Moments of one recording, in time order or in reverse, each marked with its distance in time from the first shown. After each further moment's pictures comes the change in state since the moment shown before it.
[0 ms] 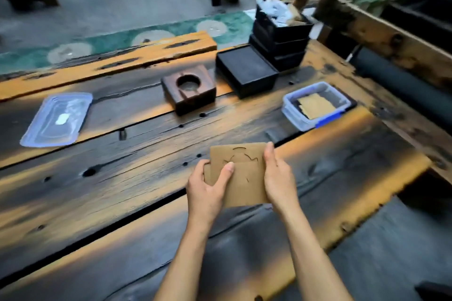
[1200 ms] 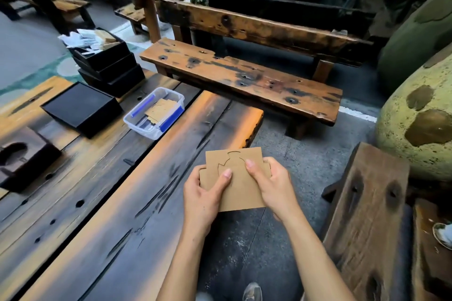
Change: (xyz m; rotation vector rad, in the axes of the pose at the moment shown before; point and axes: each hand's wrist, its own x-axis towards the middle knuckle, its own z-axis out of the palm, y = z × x) left_hand -0.216 0.078 0.338 -0.051 -0.594 -0.130; right_hand -0.052 0.165 -0.398 0.429 0.320 0.015
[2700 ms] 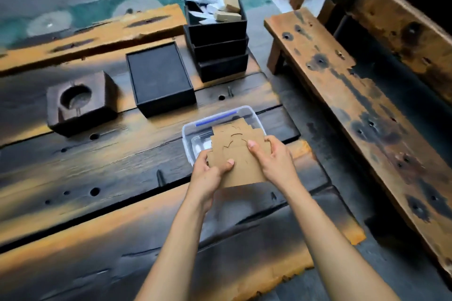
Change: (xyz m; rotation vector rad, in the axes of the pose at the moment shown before) left_hand 0.389 0.001 -0.062 -0.362 0.579 -0.372; right_hand 0.438 -0.031 0.271 -0.471 -0.663 -0.102
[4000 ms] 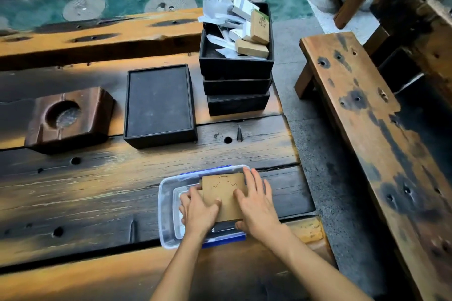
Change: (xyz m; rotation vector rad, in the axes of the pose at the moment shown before) left_hand 0.188 -0.037 0.023 0.768 0.441 -0.144; right_hand 0.172 0.047 0.052 -1.095 -0.575 -0.433
